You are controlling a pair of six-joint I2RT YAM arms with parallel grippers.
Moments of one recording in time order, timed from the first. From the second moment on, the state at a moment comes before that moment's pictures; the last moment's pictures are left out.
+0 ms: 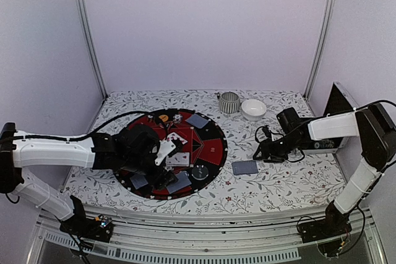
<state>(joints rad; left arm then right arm) -0.98 1.33 0.79 -0.37 -0.03 -0.06 0.38 1.67 0.84 -0.30 -0.44 0.38</state>
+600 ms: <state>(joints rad) -0.68 1.54 1.03 -0.40 0.01 0.08 0.69 2.05 1.38 -0.03 -0.72 0.49</state>
